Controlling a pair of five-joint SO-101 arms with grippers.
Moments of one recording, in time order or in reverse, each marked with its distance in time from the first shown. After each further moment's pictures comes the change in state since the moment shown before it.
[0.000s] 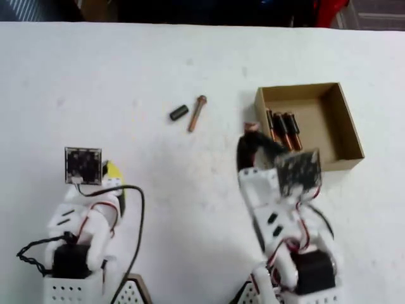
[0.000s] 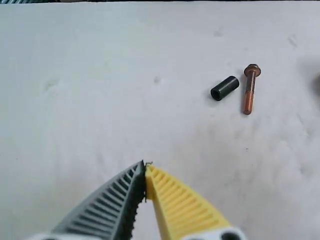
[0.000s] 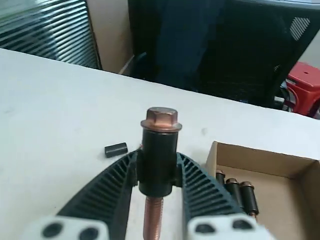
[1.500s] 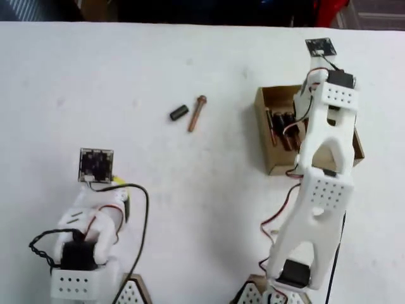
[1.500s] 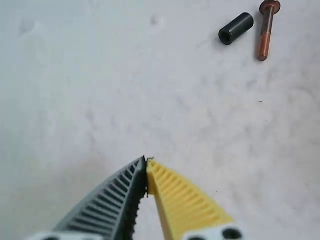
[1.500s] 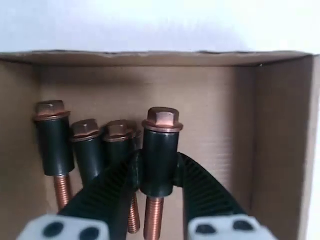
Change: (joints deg) left arm 0.0 0.1 8.0 0.0 0.0; right arm 27.9 134.7 -108.2 29.5 17.0
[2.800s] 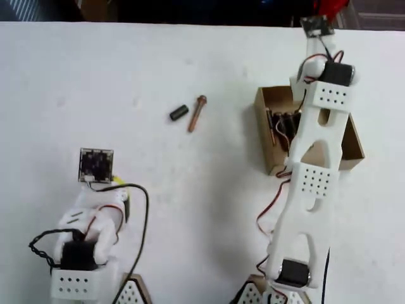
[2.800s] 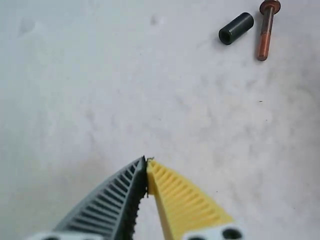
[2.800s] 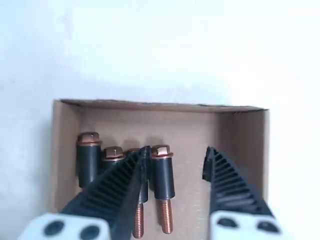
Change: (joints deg) left arm 0.0 0.0 0.0 0.0 0.0; right arm -3.6 11.1 -41.3 17.6 0.4
